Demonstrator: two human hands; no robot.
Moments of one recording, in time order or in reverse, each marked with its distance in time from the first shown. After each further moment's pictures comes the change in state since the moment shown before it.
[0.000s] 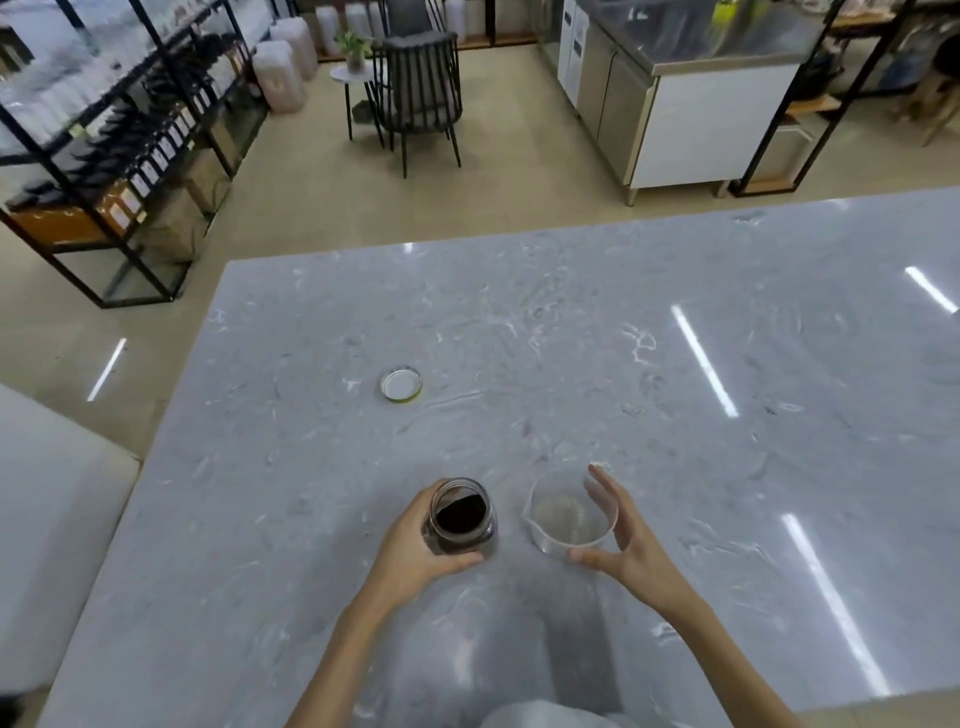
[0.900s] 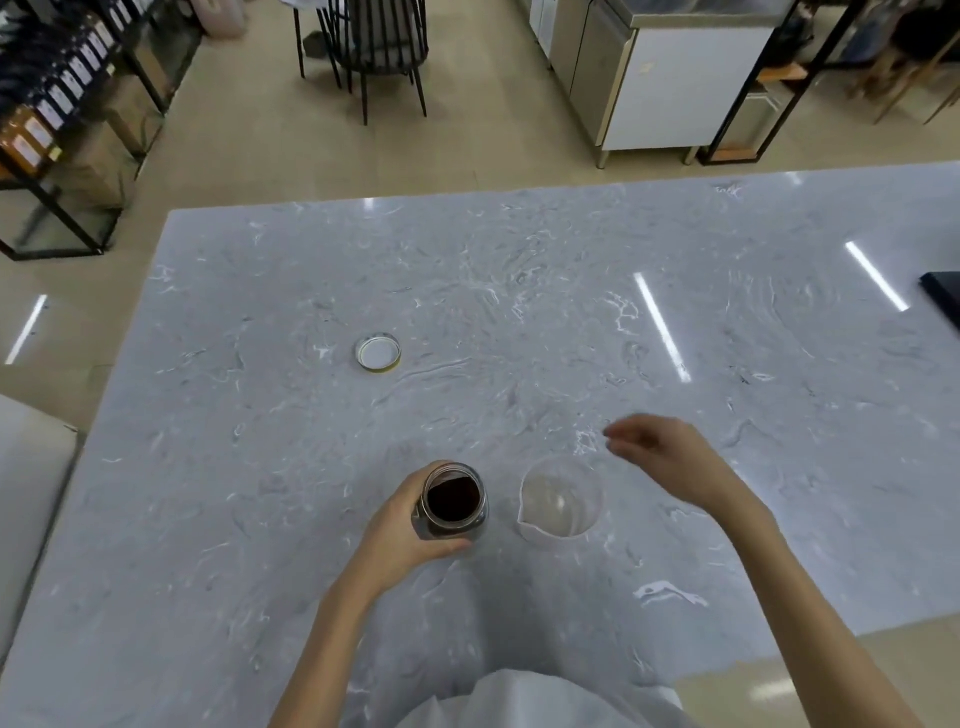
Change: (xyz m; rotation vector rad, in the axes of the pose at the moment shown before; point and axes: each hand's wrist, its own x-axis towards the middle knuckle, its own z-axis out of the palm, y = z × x) left_hand 0.003 -0.024 -0.002 0.048 -0.121 0.025; right_hand 0.022 -0.091 -0.056 -0.606 0.072 0.133
